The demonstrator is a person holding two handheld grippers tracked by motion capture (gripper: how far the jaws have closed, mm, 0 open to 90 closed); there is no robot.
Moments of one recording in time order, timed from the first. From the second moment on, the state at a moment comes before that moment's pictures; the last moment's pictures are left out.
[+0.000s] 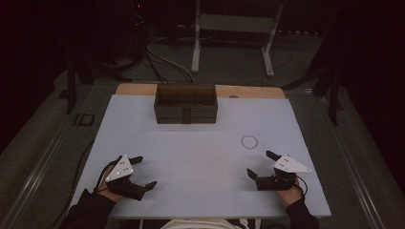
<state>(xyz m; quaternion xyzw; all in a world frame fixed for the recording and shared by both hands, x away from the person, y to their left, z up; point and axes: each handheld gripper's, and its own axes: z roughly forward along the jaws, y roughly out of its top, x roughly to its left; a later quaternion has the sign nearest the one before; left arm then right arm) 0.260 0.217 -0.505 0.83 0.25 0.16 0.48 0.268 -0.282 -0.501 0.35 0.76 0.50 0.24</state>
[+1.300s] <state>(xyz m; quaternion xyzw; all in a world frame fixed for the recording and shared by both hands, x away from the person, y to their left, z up) 0.299 0.174 -0.442 0.85 0.15 0.25 0.44 0.268 -0.283 -0.499 0.35 0.75 0.51 0.25</state>
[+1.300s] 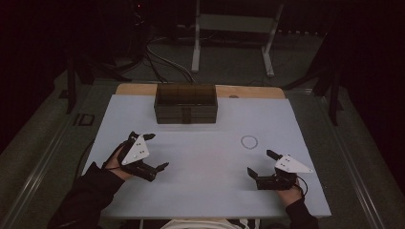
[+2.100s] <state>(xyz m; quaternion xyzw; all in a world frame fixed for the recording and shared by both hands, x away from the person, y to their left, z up) 0.330 0.138 -0.426 0.86 0.10 0.31 0.39 0.268 -0.283 -0.500 0.35 0.75 0.51 0.24</state>
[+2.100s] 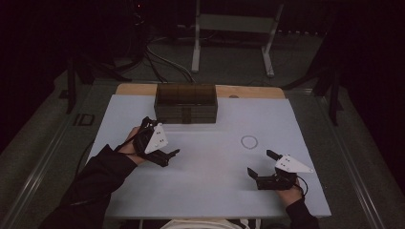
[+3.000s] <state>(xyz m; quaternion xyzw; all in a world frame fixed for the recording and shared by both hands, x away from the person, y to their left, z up) 0.366 0.104 -0.451 0.88 0.07 0.38 0.28 0.267 -0.284 -0.499 0.35 0.75 0.51 0.24</state>
